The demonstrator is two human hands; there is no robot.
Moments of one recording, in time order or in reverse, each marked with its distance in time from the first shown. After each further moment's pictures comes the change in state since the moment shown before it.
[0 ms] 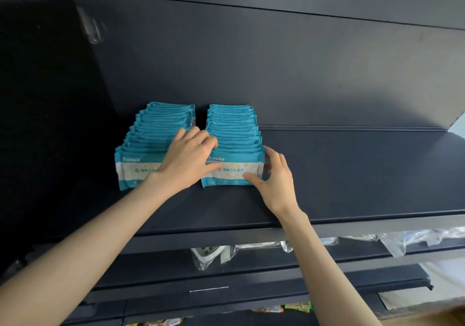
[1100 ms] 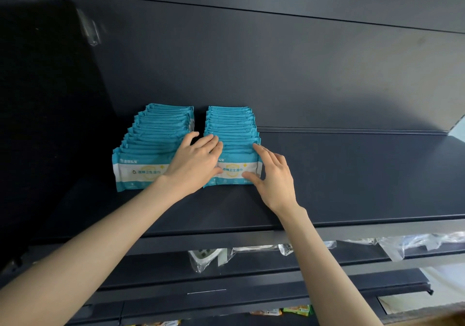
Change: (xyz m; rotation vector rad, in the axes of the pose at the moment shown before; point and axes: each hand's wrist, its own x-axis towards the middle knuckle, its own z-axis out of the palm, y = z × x) left_hand 0.004 0.011 0.012 0.245 -0.074 0.074; right_hand 0.012 0.003 -0.006 -0.311 -0.043 -0.169
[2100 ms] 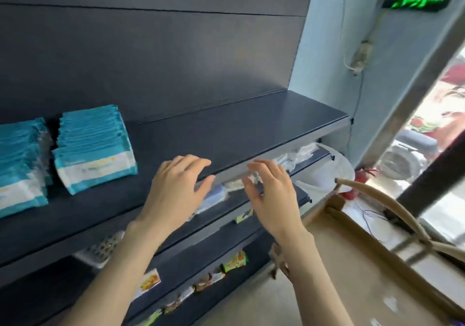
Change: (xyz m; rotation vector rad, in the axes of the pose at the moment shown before) left_hand -0.017 0.206 -0.101 -0.708 0.219 0.165; right_hand -0.201 0.033 -0.181 -0.226 0.310 0.296
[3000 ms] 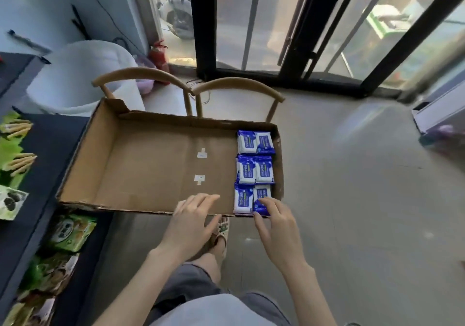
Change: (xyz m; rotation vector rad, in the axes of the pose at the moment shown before) left_hand -0.169 0.473 0.268 -0.463 -0.980 0.537; right_hand -0.452 0.268 -0.247 -0.255 0.146 1.156
